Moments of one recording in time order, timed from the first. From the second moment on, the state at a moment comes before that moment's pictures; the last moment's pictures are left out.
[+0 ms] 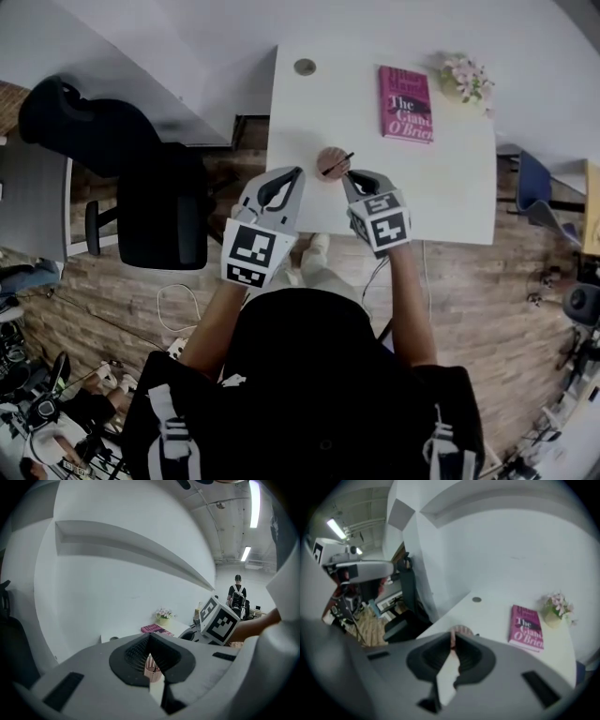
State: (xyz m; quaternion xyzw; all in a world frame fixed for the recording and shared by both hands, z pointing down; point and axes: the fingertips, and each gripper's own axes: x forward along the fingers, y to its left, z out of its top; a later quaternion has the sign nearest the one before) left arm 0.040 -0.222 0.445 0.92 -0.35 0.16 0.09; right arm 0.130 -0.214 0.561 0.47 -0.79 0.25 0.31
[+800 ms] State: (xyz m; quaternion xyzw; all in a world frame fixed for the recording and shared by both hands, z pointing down) left arm 0.032 -0.240 0.477 0.90 -0.38 0.20 0.12; right arm 0.151 -0.265 0.625 0.46 -0.76 0.27 0.37
